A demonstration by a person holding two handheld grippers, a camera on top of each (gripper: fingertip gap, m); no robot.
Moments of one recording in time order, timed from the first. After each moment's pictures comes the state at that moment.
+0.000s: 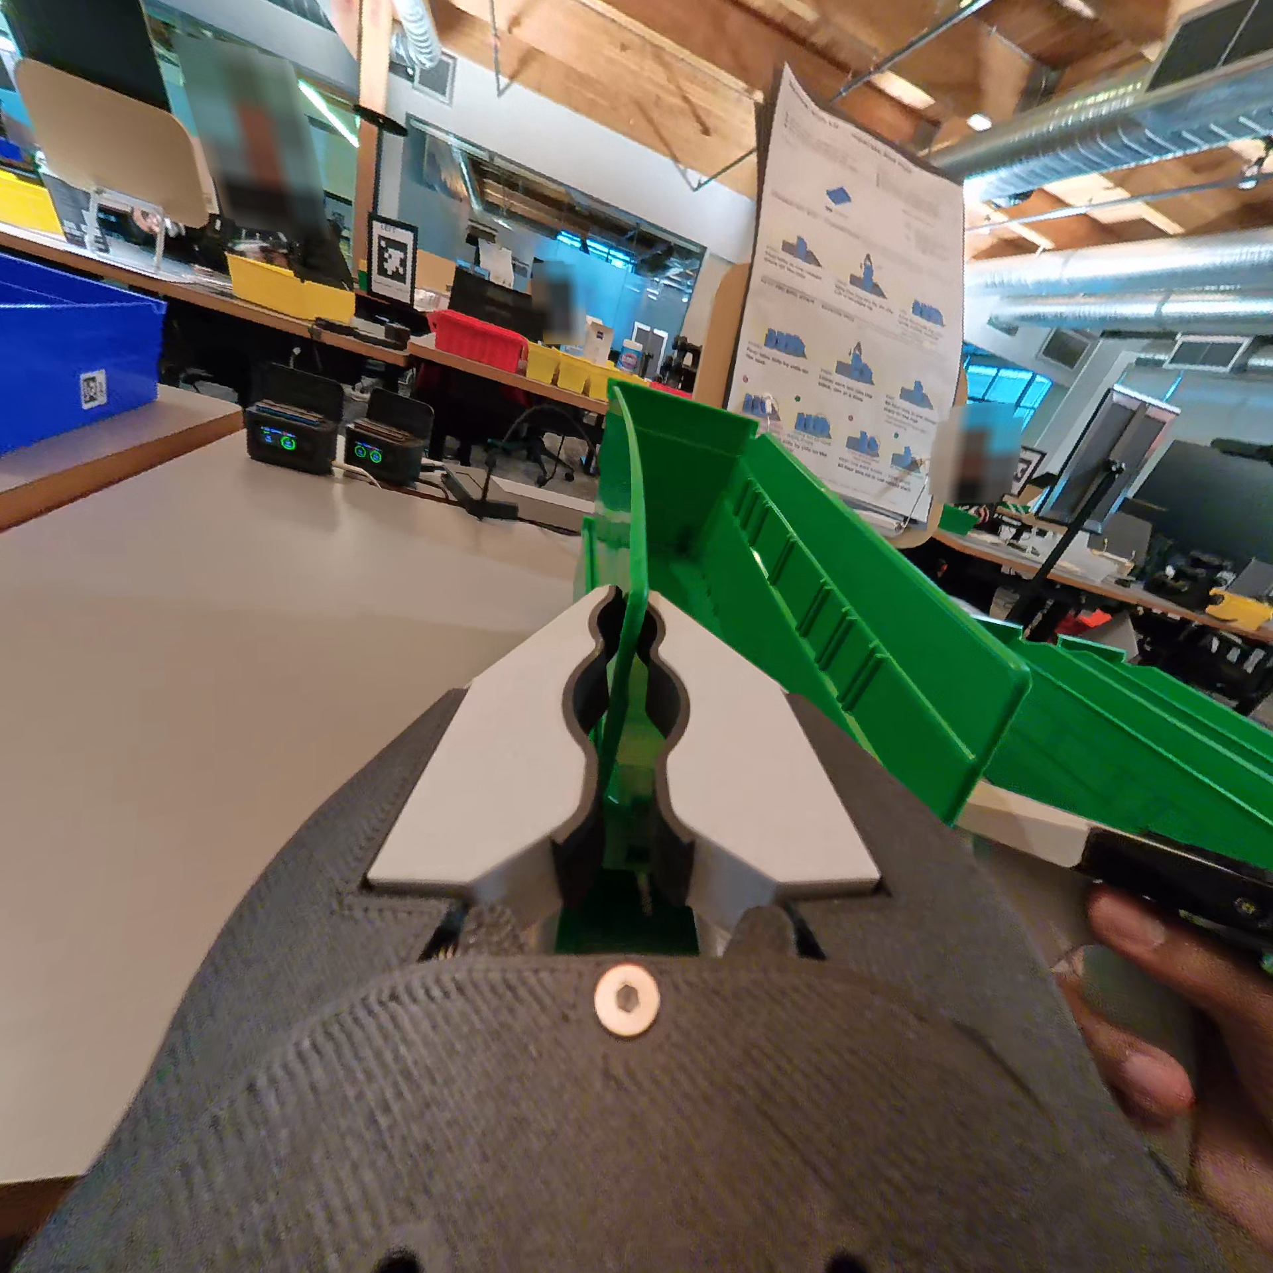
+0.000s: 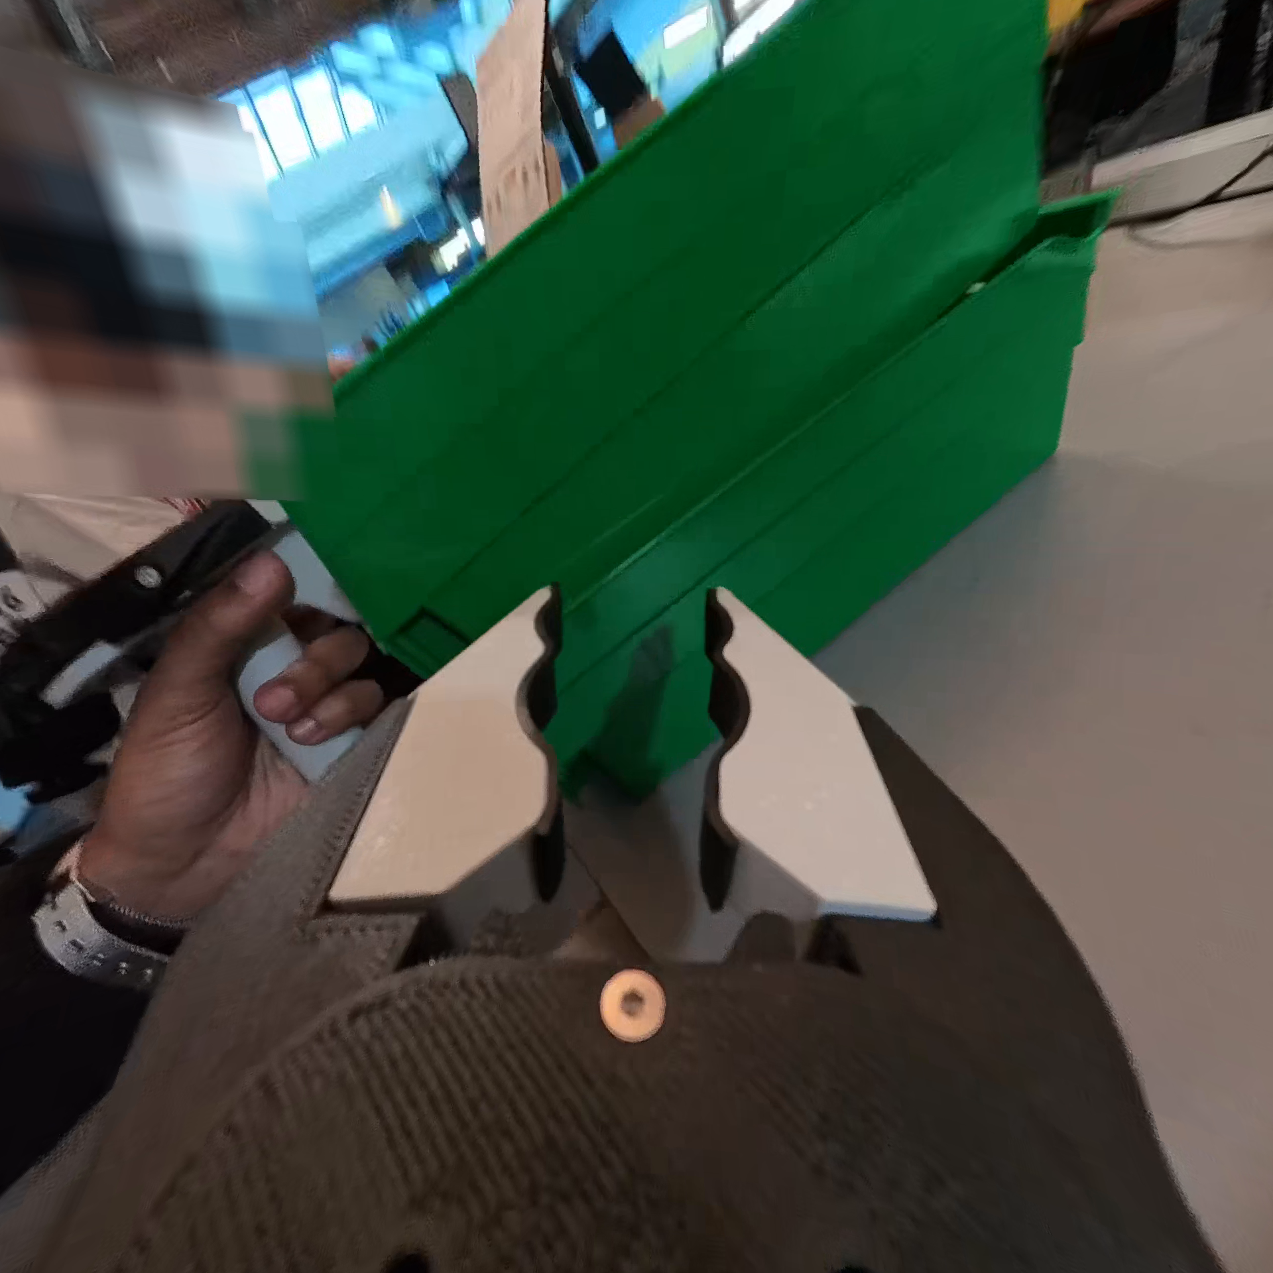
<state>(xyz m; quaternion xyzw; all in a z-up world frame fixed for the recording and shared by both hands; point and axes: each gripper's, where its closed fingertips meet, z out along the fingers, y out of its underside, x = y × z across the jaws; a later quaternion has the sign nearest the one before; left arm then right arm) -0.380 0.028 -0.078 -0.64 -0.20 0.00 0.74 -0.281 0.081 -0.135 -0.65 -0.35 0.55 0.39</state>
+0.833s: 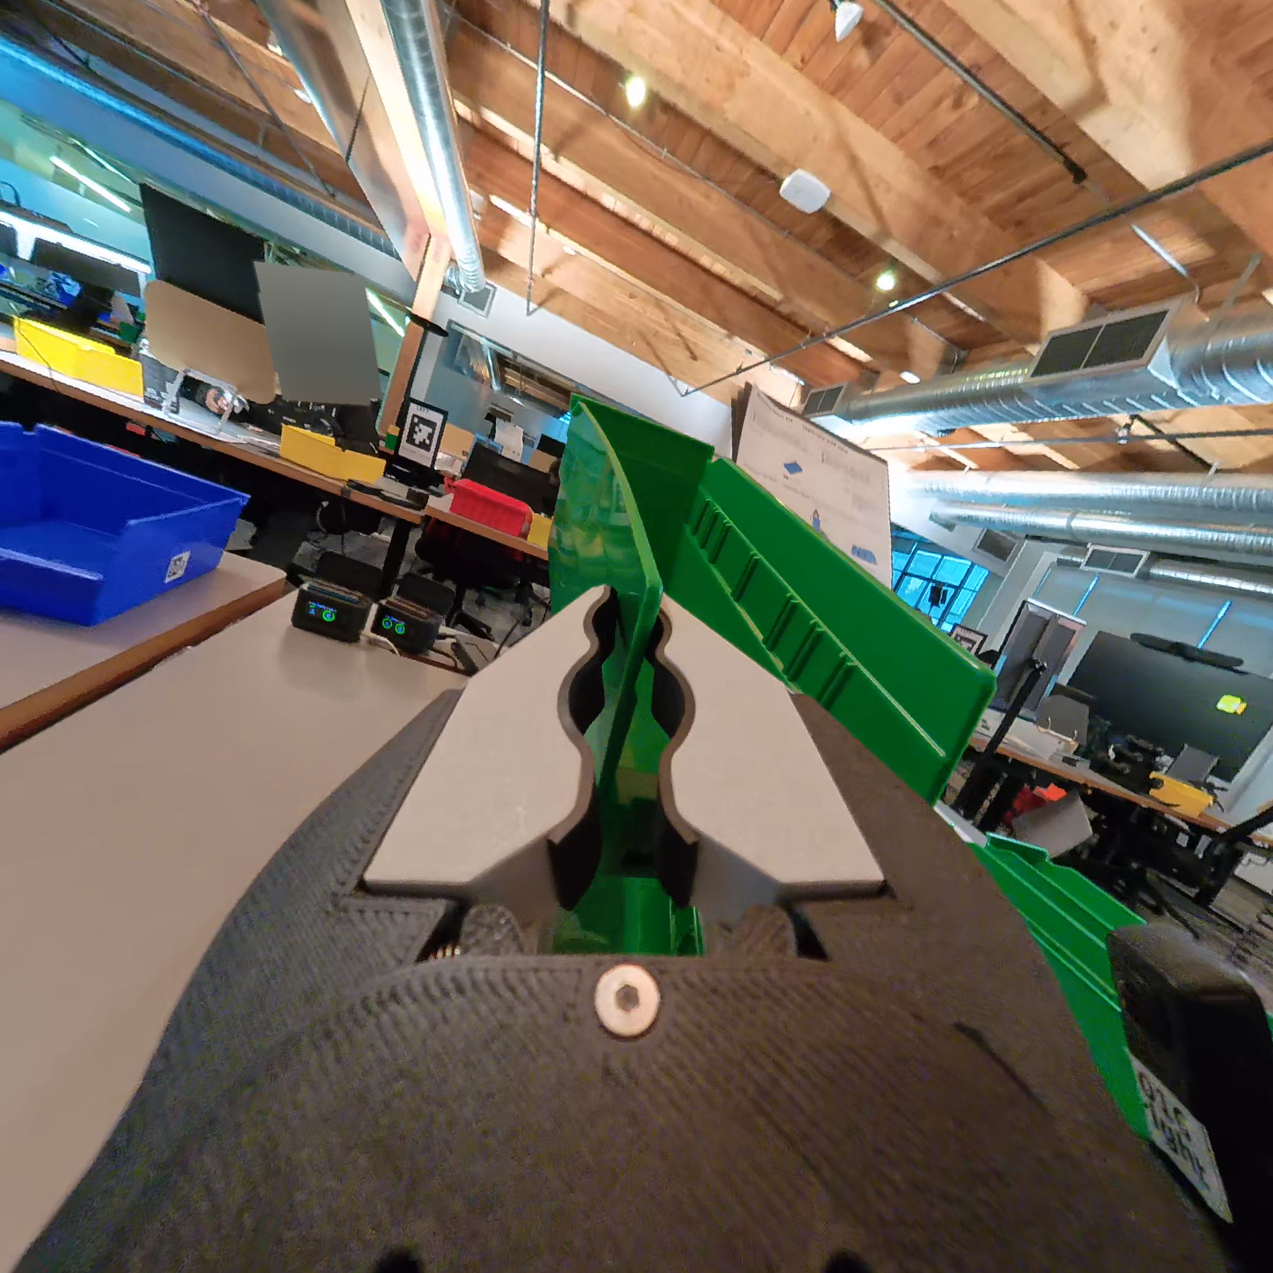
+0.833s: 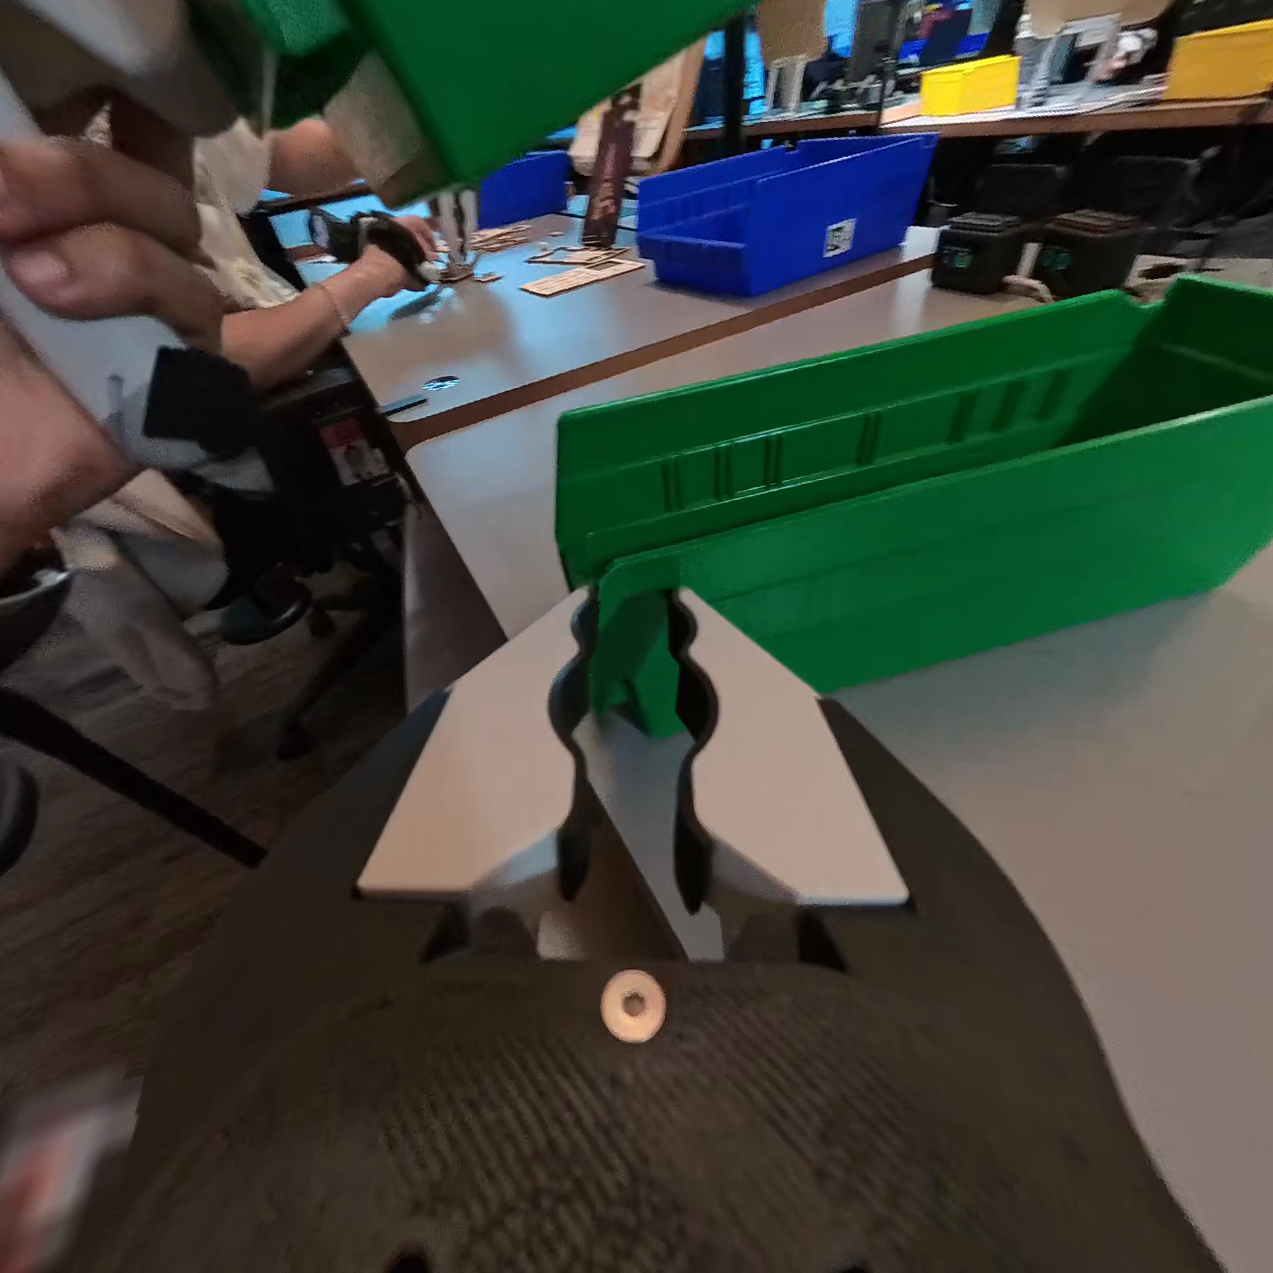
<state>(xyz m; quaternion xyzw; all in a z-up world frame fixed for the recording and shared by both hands) -0.410 -0.031 0.025 -0.53 -0.23 -0.01 0.82 -0.313 0.020 -0.148 -0.59 -0.51 0.47 0.42</state>
